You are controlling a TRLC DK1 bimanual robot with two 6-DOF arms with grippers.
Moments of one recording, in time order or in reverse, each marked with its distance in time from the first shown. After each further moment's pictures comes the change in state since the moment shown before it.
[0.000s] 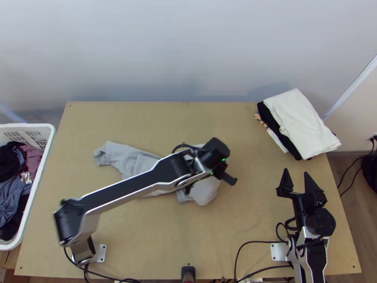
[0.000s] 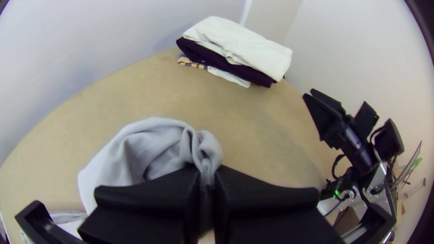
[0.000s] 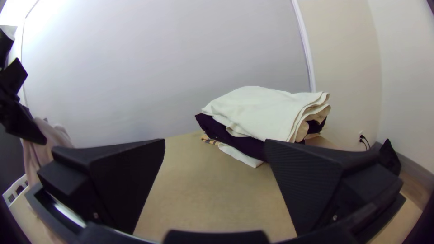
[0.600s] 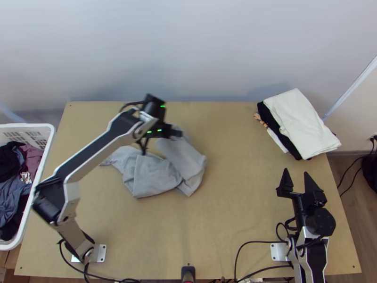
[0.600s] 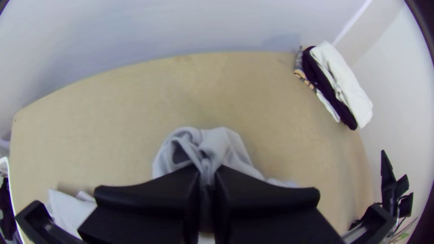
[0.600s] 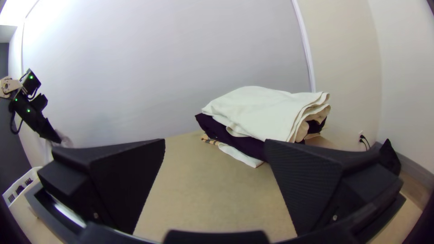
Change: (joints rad) left arm 0.507 -0.095 -0.185 -0.059 0.174 0.067; right arm 0.000 0.000 0.000 0.000 0.000 0.000
